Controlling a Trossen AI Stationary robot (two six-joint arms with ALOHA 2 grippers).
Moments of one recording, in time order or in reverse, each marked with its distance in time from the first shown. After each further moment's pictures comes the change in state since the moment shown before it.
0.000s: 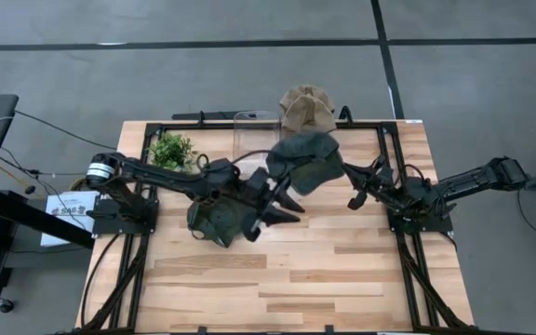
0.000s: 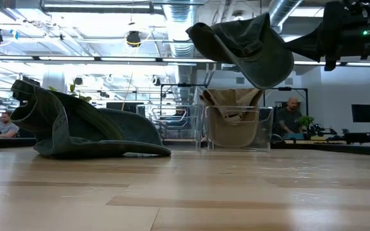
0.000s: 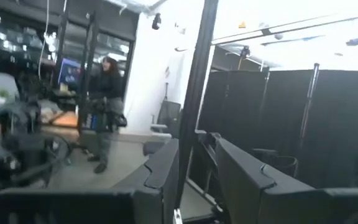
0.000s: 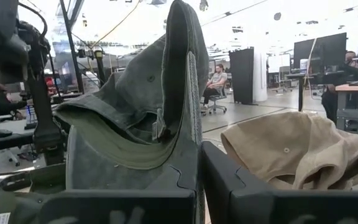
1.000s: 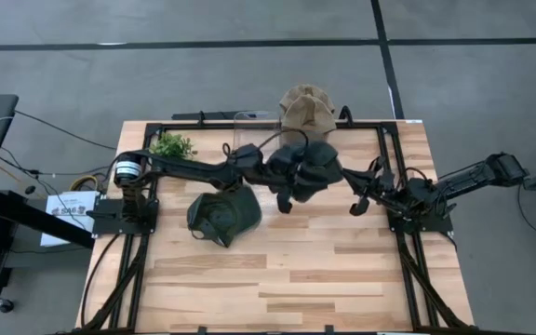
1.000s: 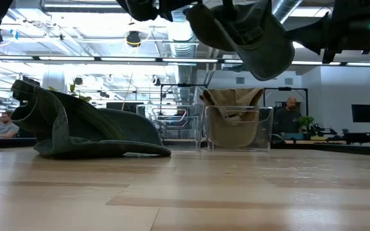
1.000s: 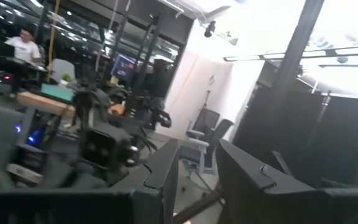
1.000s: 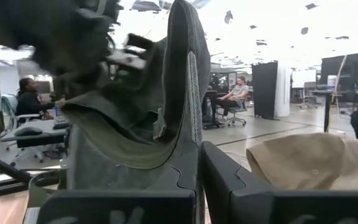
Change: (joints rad) left arm 0.125 0.215 0.180 0.001 -0.082 -0.129; right arm 0.064 0.026 0.000 0.086 -0.056 -0.089
